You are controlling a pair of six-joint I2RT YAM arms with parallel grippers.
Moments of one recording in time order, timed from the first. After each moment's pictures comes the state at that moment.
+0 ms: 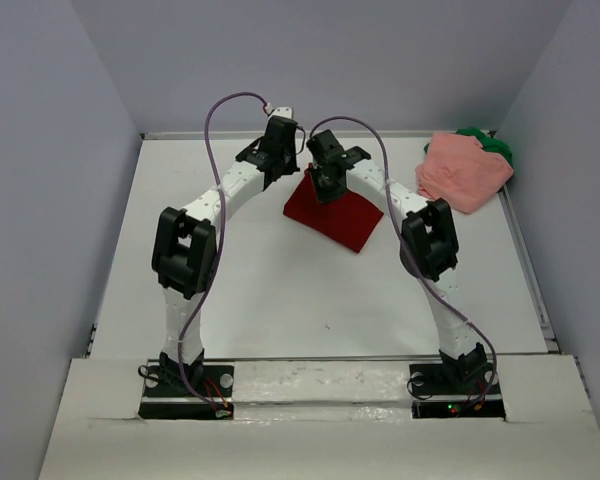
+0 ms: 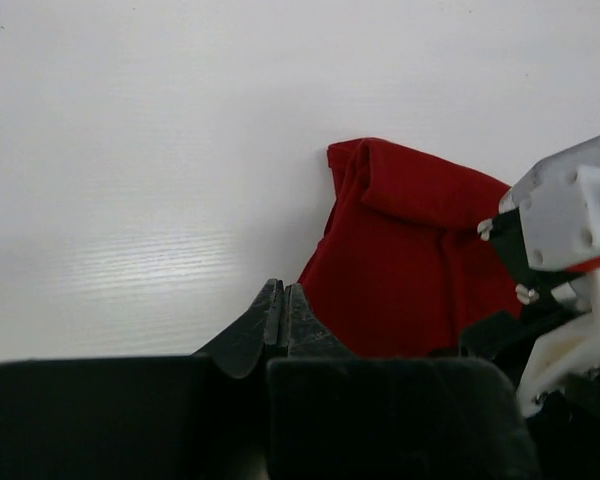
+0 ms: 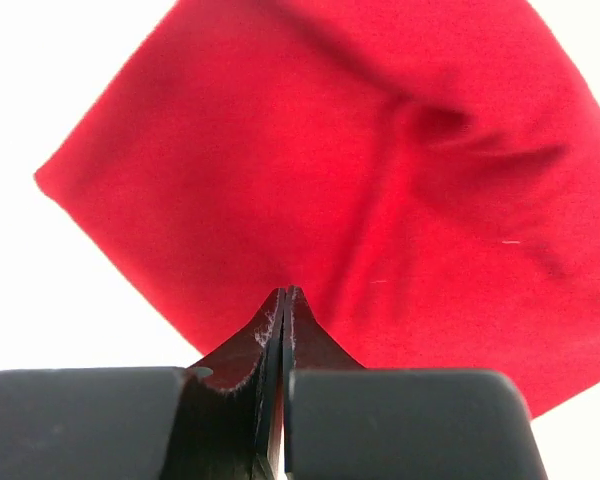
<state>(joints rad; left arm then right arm) -0.49 2.01 1.77 -0.40 -0.25 -0.36 0.55 2.32 2.12 -0.84 0.13 0.23</state>
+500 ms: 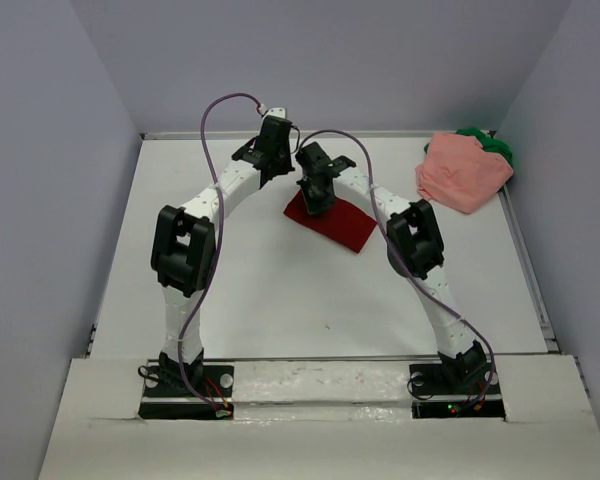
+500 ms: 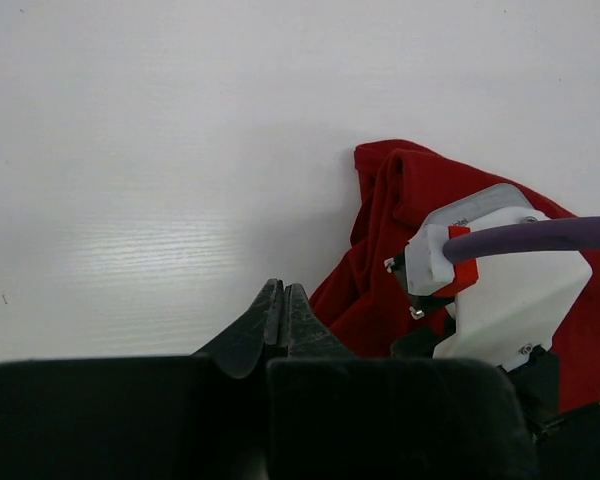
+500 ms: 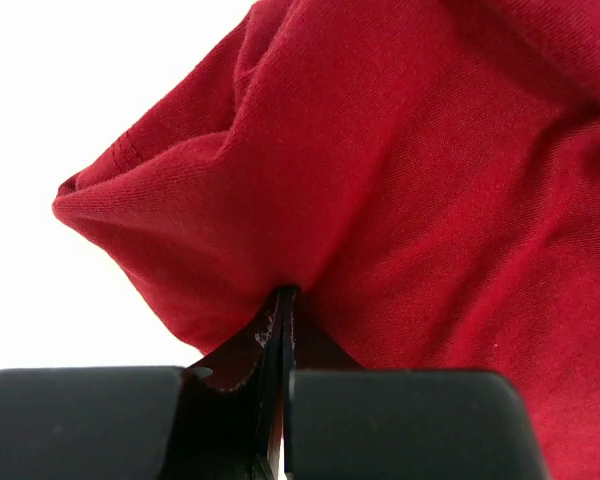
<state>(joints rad) -0.46 2.03 1.77 -0.41 -0.24 -0.37 0.61 2.44 2.20 -0.85 0.10 0.24</state>
